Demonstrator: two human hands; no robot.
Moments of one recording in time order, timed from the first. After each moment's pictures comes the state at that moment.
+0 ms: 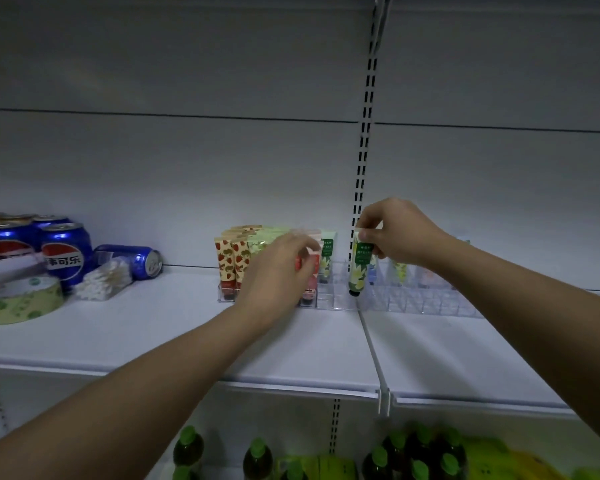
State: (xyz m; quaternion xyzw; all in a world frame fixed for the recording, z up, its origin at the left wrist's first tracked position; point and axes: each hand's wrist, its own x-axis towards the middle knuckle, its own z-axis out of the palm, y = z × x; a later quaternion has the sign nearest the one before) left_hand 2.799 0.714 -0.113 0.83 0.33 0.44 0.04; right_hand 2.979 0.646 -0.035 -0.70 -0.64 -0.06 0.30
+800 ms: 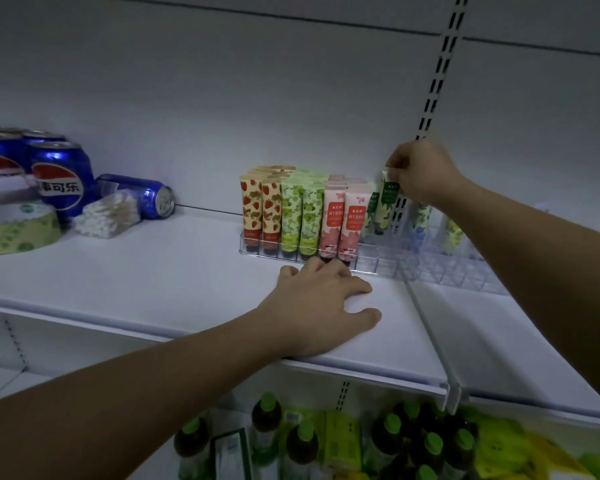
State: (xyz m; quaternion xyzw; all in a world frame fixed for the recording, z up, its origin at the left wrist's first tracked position) left_hand 2.784 0.717 -0.177 0.93 0.32 0.15 0.06; right_hand 2.992 0.756 -0.055 -0.73 -0.60 -0.12 0.29
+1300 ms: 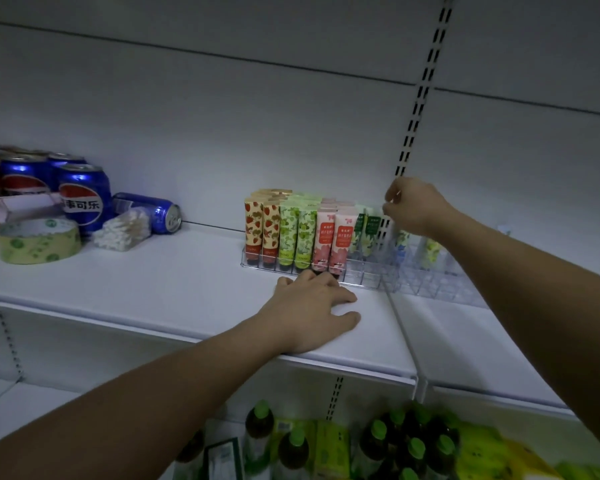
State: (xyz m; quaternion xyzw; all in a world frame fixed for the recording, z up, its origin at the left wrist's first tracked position) left_hand 2.781 0.714 -0.172 0.93 0.33 0.15 0.08; right_hand 2.981 0.716 -0.048 -0.77 -0.58 -0.10 0.24
